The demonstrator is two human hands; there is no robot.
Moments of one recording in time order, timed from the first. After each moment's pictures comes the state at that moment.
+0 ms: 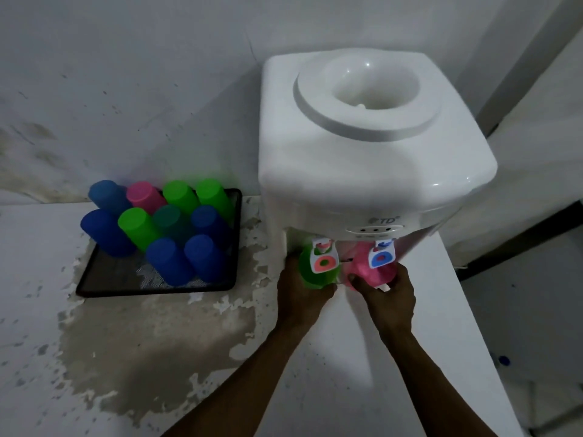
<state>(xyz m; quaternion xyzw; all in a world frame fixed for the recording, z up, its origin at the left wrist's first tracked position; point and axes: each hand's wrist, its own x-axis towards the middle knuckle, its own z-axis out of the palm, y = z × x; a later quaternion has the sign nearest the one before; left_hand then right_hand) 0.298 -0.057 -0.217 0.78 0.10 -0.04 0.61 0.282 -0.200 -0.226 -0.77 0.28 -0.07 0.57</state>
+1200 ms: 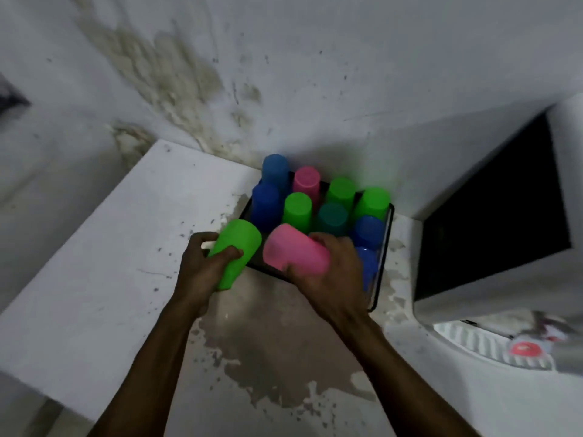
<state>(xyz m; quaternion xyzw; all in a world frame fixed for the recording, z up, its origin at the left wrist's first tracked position) 0.274 0.338 -0.193 0.67 0.42 0.07 0.60 0.328 0.138 -0.162 -0.89 -0.13 0.08 0.42</state>
